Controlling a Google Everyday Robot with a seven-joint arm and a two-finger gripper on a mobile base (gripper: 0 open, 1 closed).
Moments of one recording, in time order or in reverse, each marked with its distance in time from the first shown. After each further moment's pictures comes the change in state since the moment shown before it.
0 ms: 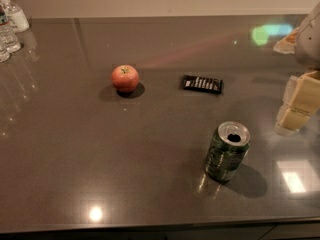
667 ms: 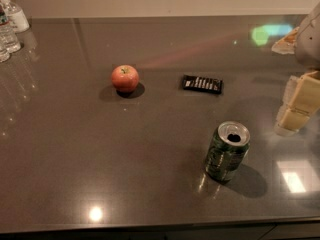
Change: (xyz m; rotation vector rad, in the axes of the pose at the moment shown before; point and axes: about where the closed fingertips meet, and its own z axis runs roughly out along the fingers) arm -0.002 0.002 -0.001 -0.008 -0.021 -0.012
